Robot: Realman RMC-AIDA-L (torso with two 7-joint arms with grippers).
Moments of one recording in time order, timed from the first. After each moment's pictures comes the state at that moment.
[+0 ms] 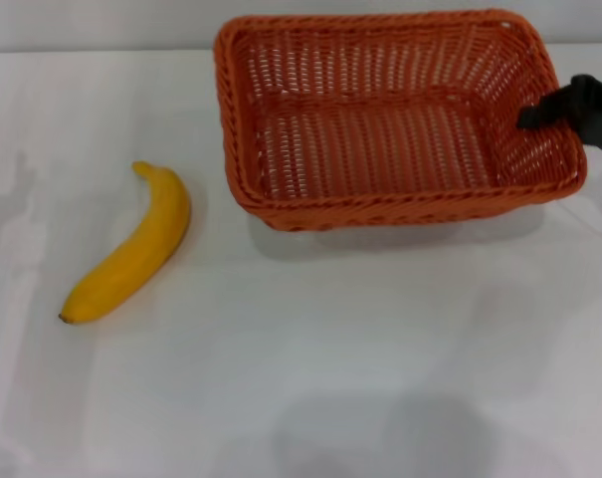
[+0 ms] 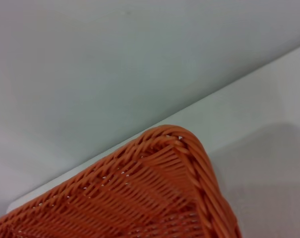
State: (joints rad) left arm -0.44 -2.07 2.83 0.04 -1.64 1.33 -0.32; right arm 0.69 2.01 -0.62 -0.88 0.87 1.40 -0.44
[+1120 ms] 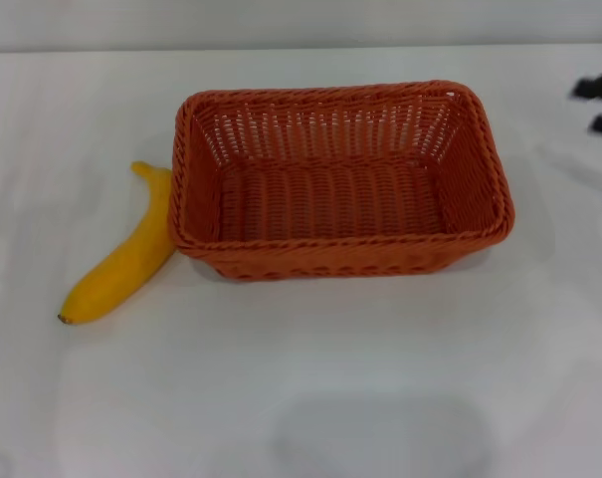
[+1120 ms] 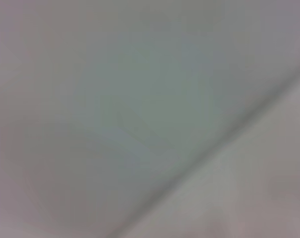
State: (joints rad) left arm -0.42 -2.06 2.83 -0.02 -1.69 1.32 -0.44; right arm 0.44 2.01 -0.75 -0.88 1.29 1.21 -0.57
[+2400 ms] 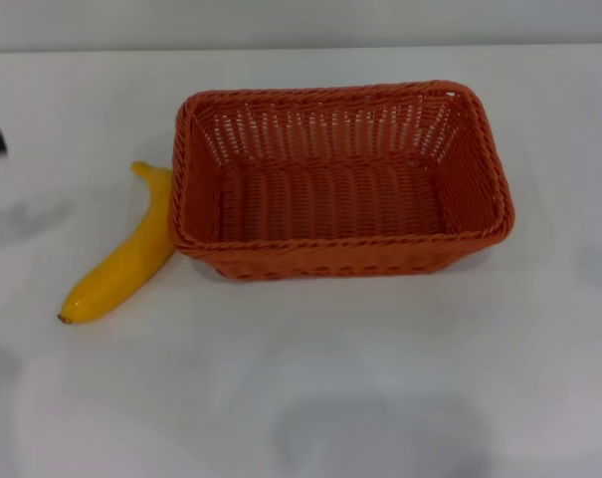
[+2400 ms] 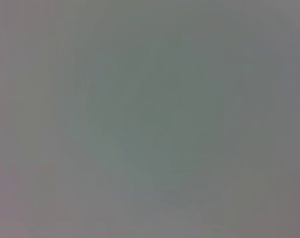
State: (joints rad) left arm -0.74 -1.87 2.85 -0.85 -0.28 1.77 -2.03; right arm 0.46 2.01 -0.43 -0.15 2.35 1.09 -2.68
